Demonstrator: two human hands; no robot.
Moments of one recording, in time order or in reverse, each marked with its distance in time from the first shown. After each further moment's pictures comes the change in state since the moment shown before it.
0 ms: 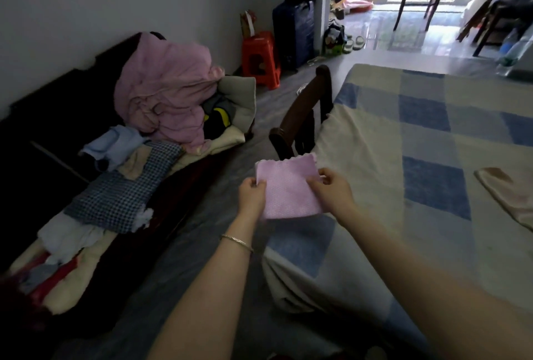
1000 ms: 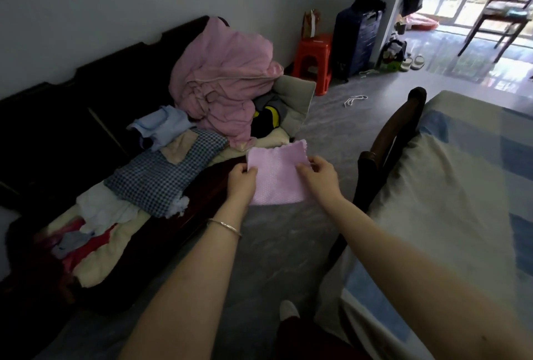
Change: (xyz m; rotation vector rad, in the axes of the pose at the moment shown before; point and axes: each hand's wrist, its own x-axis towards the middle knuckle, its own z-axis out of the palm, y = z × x) left_hand 0.141 -0.023 -0.188 -0.163 0.132 -0.033; right_hand 0.054 -0.120 0.215 0.011 -0.139 -0.109
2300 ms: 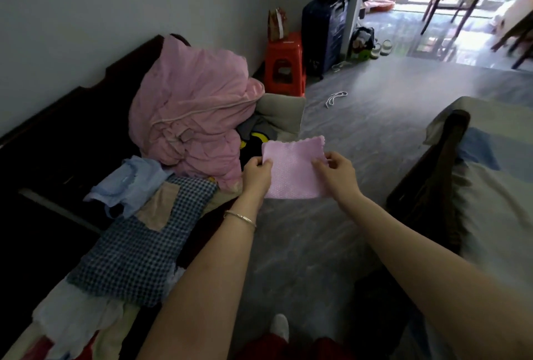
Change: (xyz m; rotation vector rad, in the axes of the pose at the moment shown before) left_hand 0.308 0.099 0.048 0.094 -0.276 0.042; right_hand 0.266 -0.058 0.075 0.030 0.237 0.112
